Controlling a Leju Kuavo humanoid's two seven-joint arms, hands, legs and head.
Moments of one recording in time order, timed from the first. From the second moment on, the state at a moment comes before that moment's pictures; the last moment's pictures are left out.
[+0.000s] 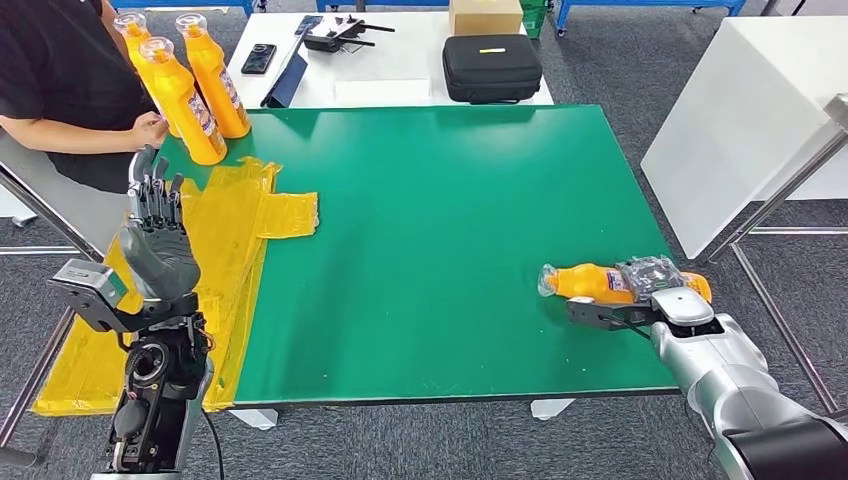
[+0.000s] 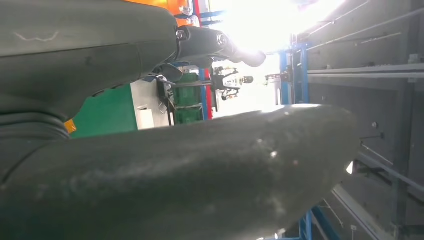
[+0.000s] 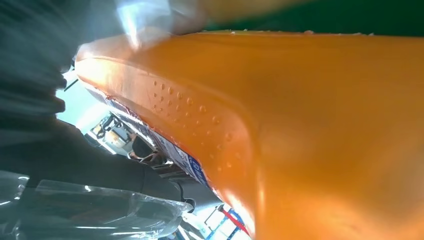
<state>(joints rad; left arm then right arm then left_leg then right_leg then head) -0.24 -0.05 -0.05 -1.53 0.01 0.08 -0.51 -0.72 -0.31 0.50 -0.34 1.30 -0.02 -0.09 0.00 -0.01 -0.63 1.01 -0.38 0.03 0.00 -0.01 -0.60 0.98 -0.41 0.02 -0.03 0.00</state>
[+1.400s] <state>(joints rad) -0.32 -0.05 -0.10 -1.59 0.01 0.11 -0.52 -0.56 -0.29 0.16 -0.35 1.04 -0.02 -0.07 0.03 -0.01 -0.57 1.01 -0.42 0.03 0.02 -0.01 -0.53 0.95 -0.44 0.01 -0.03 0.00</state>
